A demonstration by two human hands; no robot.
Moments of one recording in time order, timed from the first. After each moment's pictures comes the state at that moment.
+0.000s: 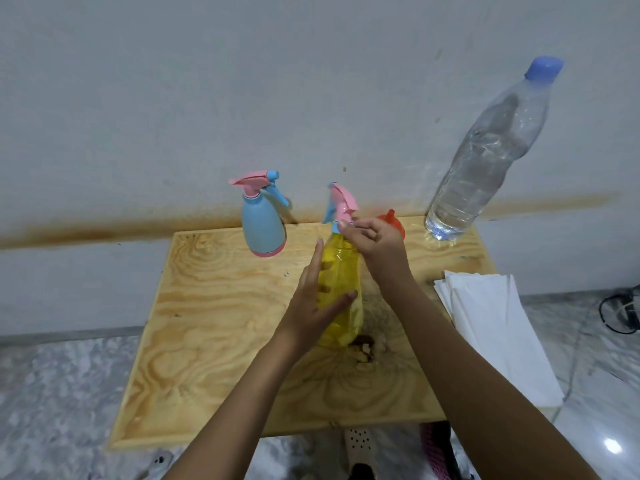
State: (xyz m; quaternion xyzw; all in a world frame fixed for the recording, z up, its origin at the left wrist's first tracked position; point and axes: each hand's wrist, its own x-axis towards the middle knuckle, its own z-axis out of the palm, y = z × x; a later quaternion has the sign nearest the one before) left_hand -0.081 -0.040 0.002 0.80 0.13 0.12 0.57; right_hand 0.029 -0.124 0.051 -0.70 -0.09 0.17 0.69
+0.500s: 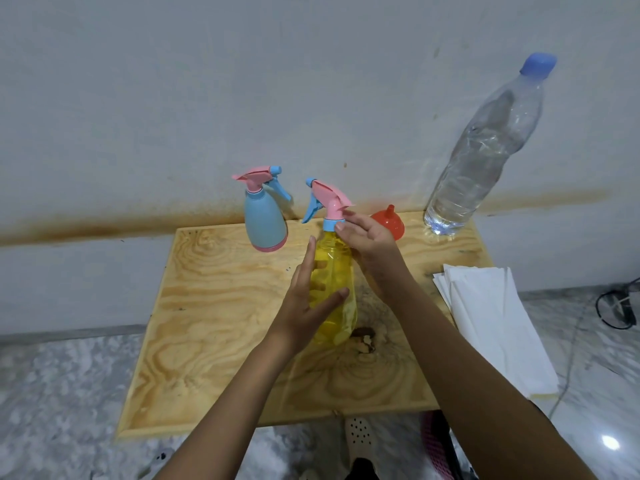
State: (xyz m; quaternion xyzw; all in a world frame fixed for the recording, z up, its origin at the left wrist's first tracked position) left_hand -0.099 -0.034 0.000 0.80 0.12 0.12 0.57; right_hand 0.011 -0.127 0.058 -0.61 -0.11 0.28 0.73
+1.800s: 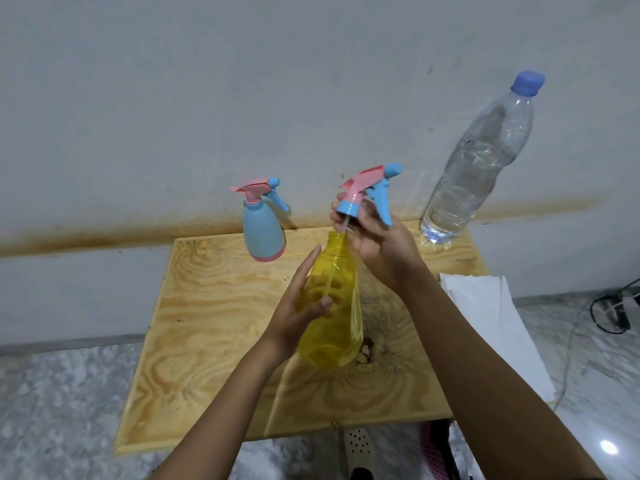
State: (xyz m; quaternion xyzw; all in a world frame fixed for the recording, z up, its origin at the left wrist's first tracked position) left_hand -0.103 -0.027 0.026 0.66 0.10 0.07 0.74; right_hand 0.030 -0.130 0.082 -0.42 -0.13 0.35 0.83
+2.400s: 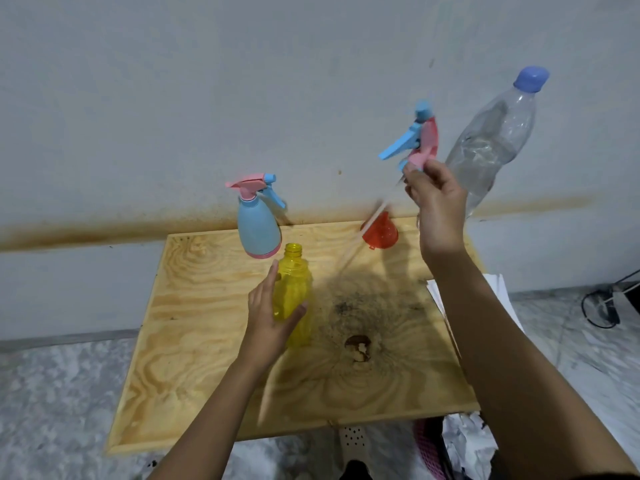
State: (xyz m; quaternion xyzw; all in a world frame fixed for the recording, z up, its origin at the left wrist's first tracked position) left_hand -0.120 -0.002 -0.031 0.81 0.22 0.16 0.51; right_hand 0.075 -0.153 0.105 -0.63 -0.08 0.01 0.77
